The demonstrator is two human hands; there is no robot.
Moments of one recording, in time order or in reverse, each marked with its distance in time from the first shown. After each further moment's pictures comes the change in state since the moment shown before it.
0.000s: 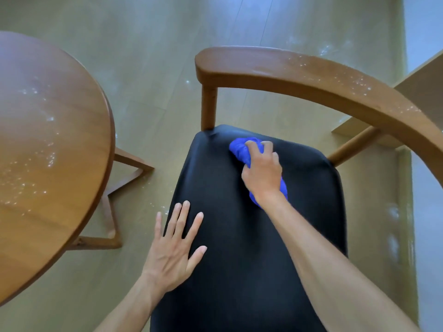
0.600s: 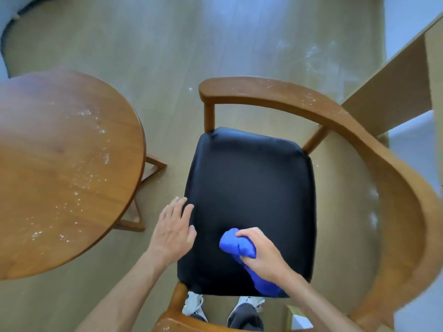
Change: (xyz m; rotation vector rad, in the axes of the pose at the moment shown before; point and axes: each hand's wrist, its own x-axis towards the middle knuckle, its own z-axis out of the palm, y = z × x) left_hand -0.072 0.013 -0.123 -0.155 -0.028 -0.106; right_hand -0.230 0.030 -0.103 0.633 -0.617 -0.049
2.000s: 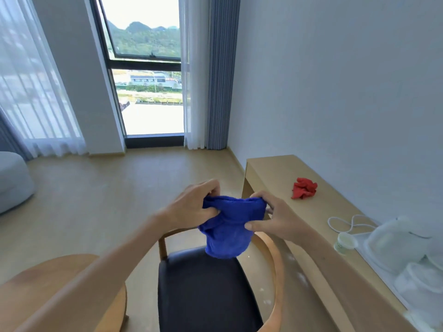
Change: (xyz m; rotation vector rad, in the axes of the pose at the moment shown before) left_hand -0.187 0.195 -0.452 -0.346 0.209 1.020; right_hand -0.350 -0.338 -0.221 0.133 0.693 -0.401
